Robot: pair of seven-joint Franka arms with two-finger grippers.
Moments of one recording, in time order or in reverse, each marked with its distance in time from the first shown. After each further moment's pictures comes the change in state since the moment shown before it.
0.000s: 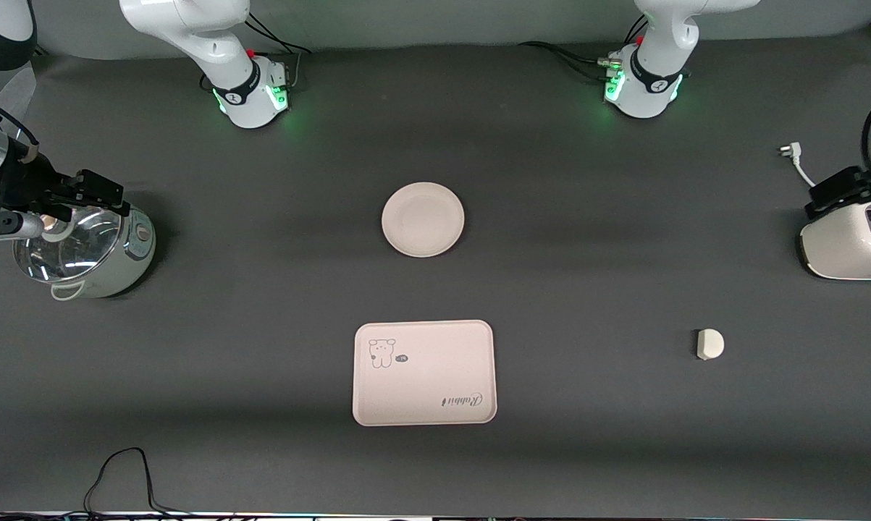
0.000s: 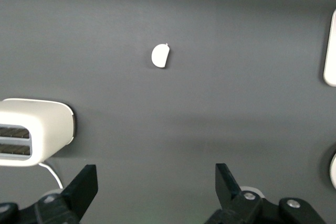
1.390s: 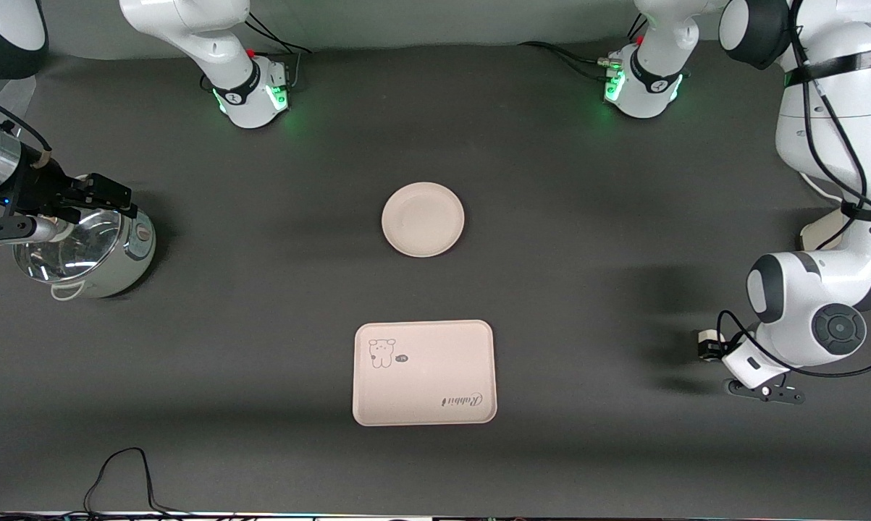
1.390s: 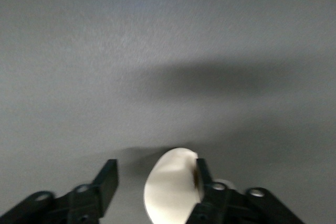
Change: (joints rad) left arm 0.041 0.683 0.013 -0.076 0.050 0.763 0.196; right arm 0.002 -0.003 0.001 -0.022 0.001 0.018 -0.001
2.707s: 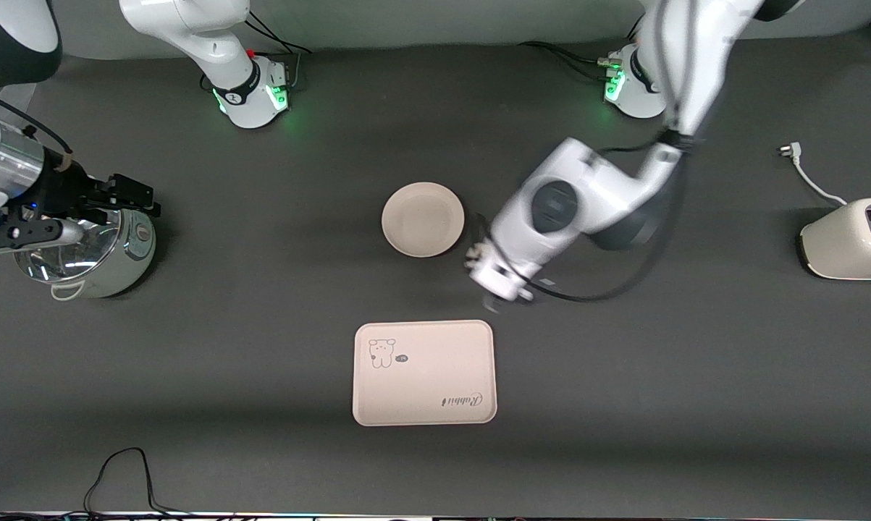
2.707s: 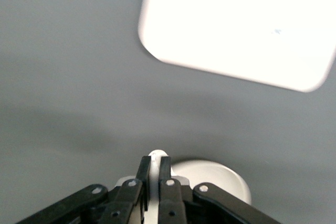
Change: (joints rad) left arm -0.393 -0.190 -0.454 0.001 -0.042 -0.150 -1.178; right arm 0.021 0.020 0.012 -0.010 0.069 -0.004 0.000
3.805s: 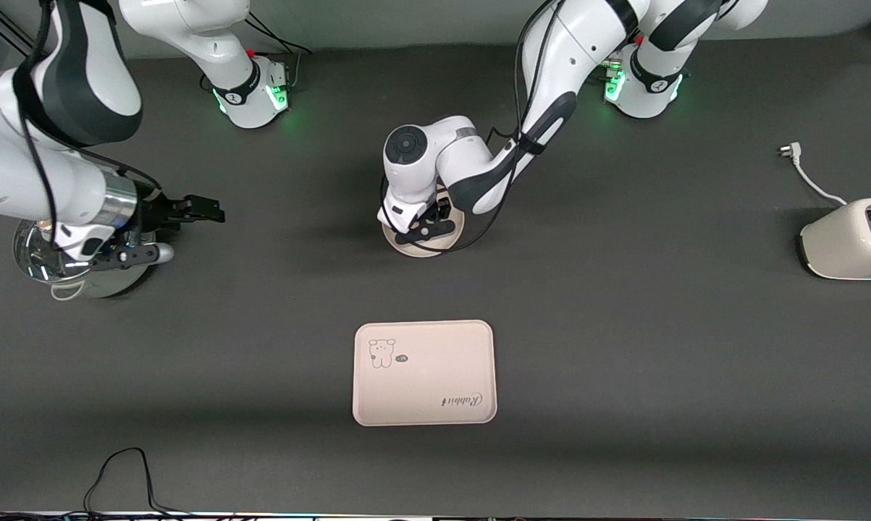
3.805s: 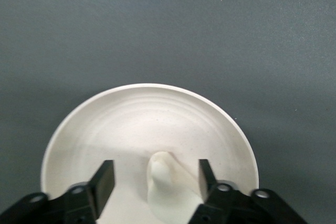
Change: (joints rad) left arm -0.306 0.172 0.041 0.002 0.263 0.088 -0.381; right arm 0.073 0.016 0.001 -0.236 0.112 0.128 0.022
